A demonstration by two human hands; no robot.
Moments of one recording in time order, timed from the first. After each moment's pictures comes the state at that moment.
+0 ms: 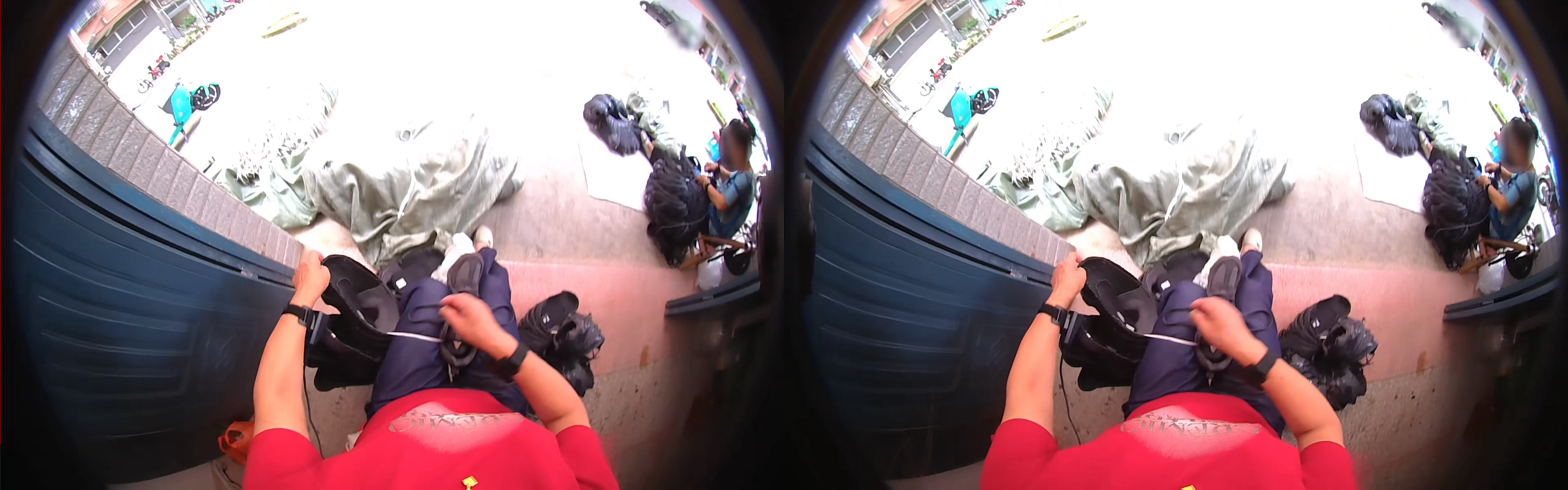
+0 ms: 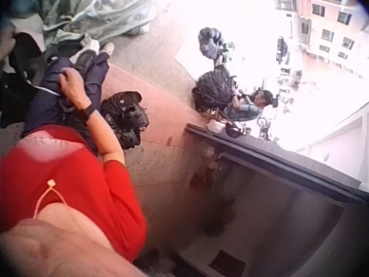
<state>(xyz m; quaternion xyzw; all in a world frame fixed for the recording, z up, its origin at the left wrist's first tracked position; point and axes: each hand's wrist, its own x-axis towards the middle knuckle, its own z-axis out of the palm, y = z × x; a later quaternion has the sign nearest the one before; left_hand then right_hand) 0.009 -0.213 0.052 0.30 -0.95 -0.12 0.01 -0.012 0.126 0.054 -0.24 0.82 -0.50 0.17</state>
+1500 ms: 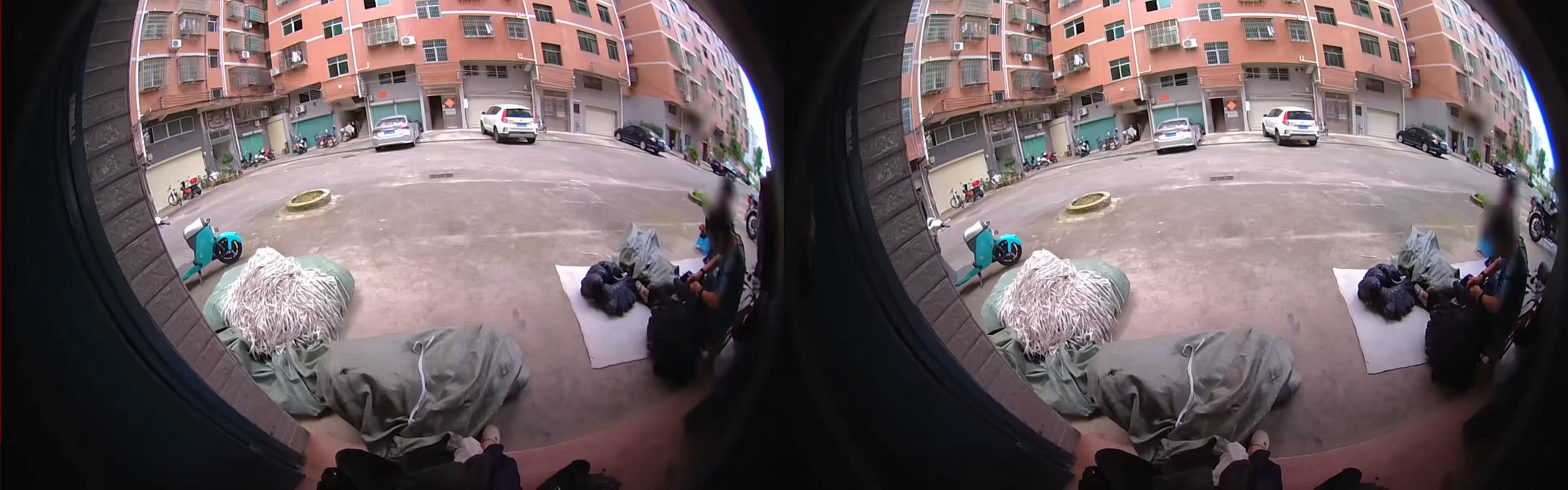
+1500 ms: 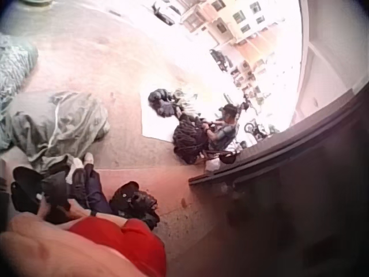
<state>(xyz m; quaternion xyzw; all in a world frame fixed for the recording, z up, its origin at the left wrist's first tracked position) 0.030 -0.104 -0.068 0.09 -0.77 -0.63 -0.07 -0.001 0.082 0.072 -0.22 0.71 -0.60 0.31</state>
